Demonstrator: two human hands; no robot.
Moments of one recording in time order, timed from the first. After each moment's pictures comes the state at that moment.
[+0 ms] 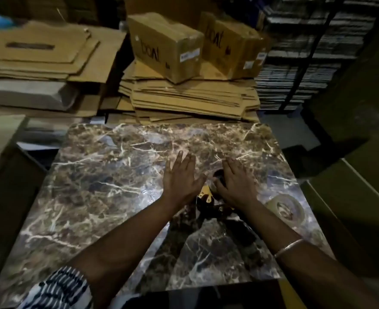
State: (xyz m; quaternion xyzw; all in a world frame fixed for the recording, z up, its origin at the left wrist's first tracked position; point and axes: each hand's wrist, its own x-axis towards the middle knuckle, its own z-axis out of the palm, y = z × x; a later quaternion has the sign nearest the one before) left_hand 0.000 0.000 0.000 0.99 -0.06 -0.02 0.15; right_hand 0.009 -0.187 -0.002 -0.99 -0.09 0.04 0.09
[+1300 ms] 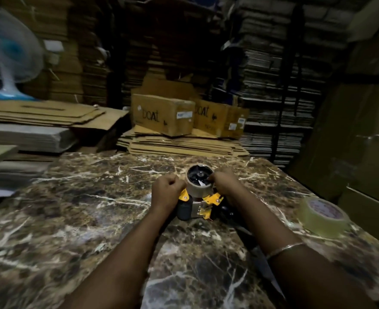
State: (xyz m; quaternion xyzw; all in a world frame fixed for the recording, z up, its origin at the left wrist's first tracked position) left_hand 0.007 0.057 -0.118 0.74 -0.02 0.24 0.63; right_hand 0.023 -0.101 -0.061 -0.83 0.09 -0.02 0.56
